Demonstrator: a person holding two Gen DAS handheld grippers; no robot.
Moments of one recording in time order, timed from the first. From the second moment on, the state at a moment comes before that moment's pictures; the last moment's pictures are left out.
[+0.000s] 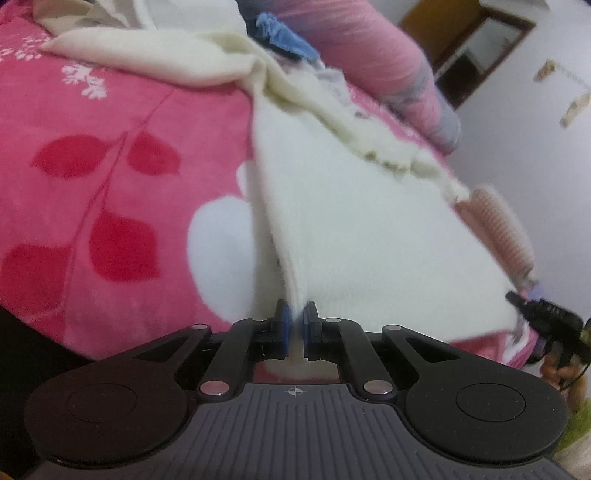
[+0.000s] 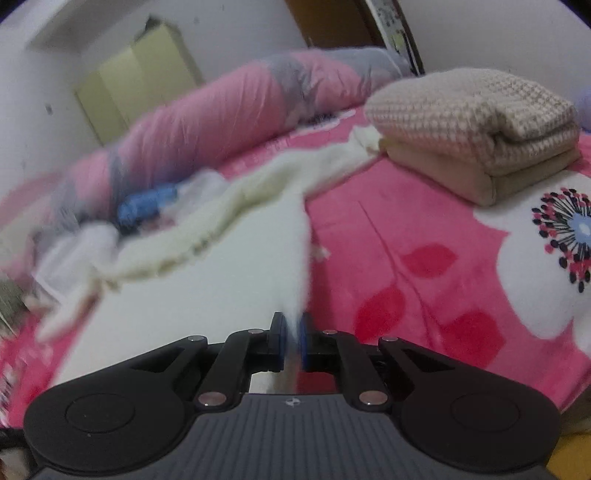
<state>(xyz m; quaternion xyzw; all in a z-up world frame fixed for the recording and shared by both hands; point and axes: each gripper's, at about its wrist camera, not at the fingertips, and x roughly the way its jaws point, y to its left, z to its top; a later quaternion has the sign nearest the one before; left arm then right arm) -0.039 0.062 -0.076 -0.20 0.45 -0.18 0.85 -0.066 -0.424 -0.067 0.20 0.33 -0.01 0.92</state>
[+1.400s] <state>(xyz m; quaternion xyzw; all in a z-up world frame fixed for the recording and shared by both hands) 0.173 0.029 -0.038 -0.10 0.34 -0.23 0.91 0.158 -0.378 -0.031 0.21 0.37 0.13 0.90</state>
